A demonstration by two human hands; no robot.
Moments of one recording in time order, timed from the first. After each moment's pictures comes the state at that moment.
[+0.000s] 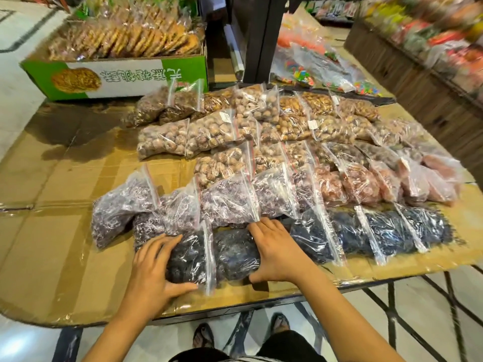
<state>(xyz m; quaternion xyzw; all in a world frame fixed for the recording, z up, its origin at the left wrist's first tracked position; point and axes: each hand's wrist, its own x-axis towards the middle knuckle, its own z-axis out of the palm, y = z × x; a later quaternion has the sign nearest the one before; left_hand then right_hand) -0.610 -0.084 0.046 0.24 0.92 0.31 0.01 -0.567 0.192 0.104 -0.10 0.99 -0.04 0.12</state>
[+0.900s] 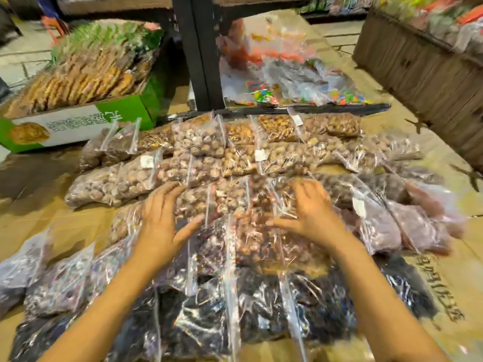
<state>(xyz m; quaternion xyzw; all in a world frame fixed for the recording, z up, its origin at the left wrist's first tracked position) -0.714 0.209 0.136 0.25 0.93 0.26 -0.10 -0.644 0.506 0.157 0.04 0.98 -0.19 -0.03</state>
